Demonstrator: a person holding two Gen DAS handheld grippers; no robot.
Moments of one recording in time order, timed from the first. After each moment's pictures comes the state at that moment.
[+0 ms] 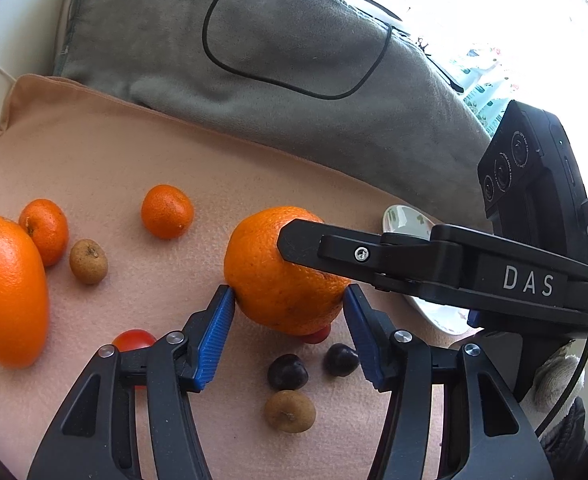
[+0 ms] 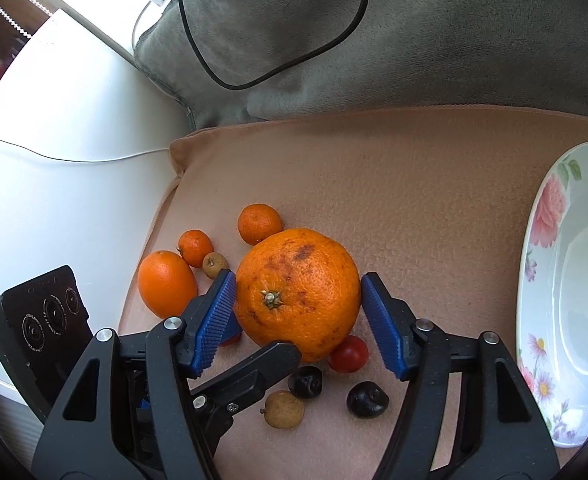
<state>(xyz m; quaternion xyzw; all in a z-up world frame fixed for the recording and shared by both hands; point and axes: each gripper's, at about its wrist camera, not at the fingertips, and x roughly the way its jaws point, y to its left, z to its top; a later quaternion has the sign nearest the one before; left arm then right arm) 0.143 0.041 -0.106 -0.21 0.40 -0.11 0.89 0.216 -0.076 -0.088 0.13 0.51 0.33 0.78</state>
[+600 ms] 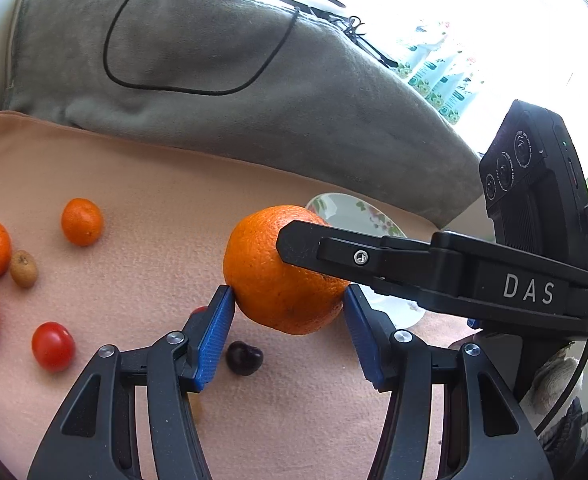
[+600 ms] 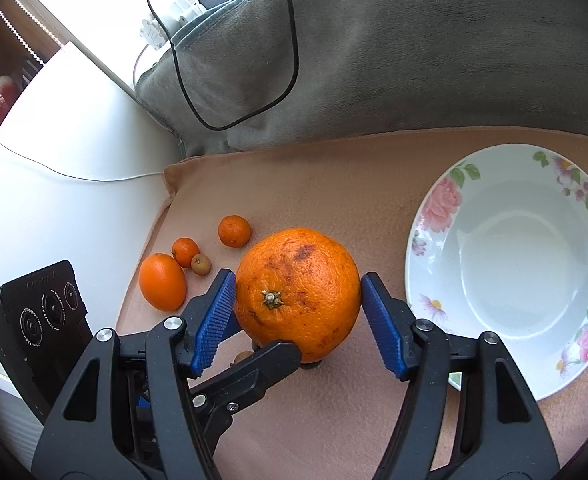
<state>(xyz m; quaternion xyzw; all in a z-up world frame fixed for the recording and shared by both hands) 0.143 -0.016 -0.086 -0.19 0.39 -0.16 0.89 0.190 -0.146 -0.062 0.14 0.48 0.30 0.81</state>
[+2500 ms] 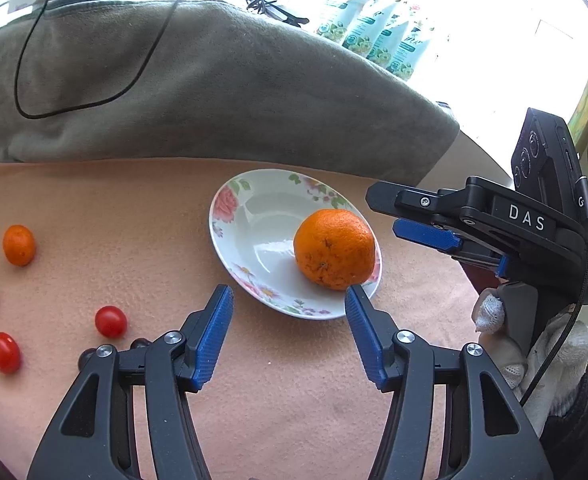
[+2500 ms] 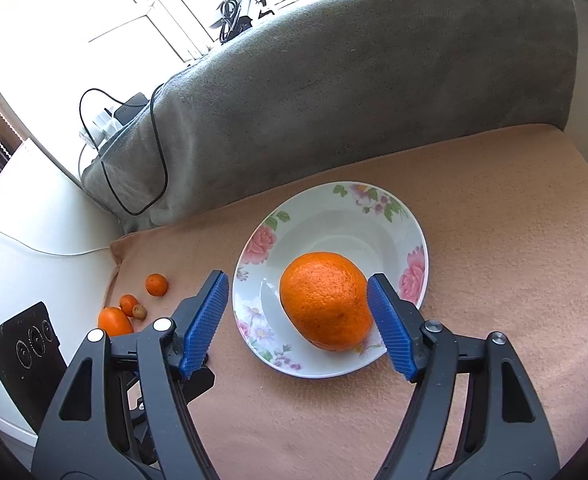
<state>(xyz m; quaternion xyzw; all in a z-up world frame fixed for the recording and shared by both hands) 0.143 -0.086 -0.069 -0.11 0.40 -0.20 0.89 0.156 -0.274 -0.044 0.19 0.42 0.16 0.87</state>
